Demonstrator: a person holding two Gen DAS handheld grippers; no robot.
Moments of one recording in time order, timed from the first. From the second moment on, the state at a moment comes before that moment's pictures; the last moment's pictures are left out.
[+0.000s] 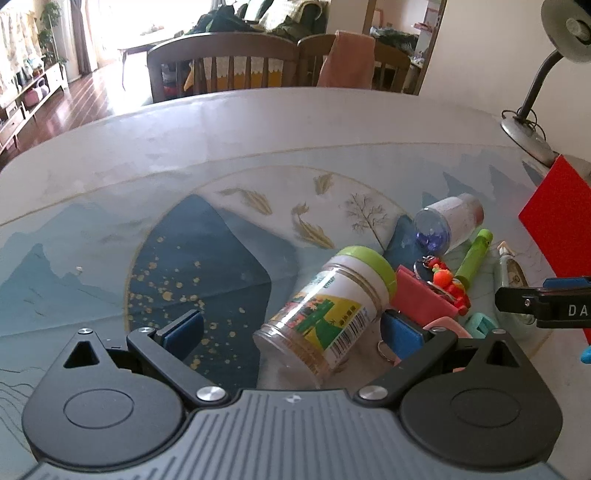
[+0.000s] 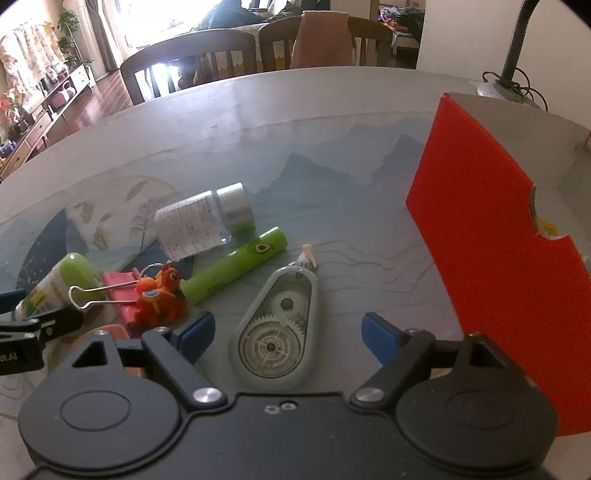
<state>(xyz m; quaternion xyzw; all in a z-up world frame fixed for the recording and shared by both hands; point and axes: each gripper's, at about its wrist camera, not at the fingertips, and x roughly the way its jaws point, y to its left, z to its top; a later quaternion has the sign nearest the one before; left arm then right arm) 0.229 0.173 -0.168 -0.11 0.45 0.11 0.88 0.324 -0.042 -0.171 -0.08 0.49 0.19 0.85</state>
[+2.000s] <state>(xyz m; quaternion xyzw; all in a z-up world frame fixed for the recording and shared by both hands) 0.183 0.156 -0.132 -0.19 0.39 0.16 0.89 0.270 -0.132 -0.088 0.00 0.43 0.28 0.85</state>
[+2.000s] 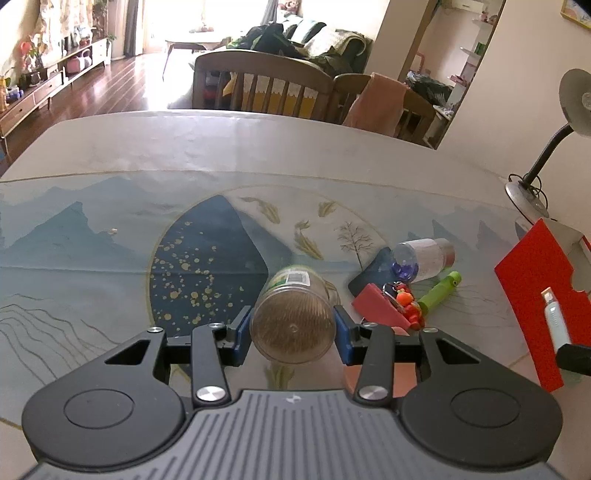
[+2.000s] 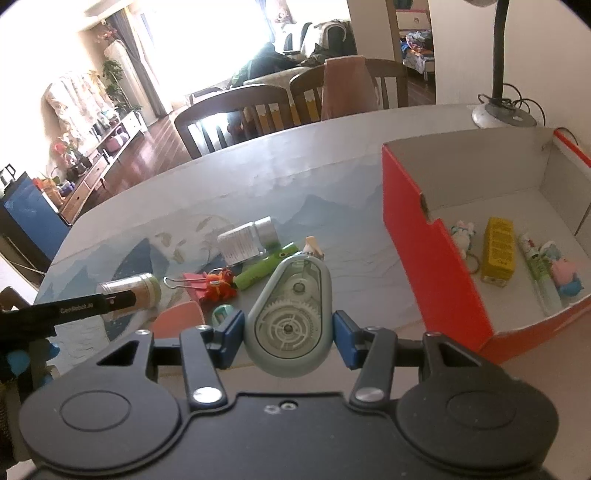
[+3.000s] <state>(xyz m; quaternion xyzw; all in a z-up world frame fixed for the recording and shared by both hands) 0.210 0.029 -0.025 -0.20 0.34 0.07 0.92 0.323 -0.232 -0.046 0.00 0.39 0.31 0.87</state>
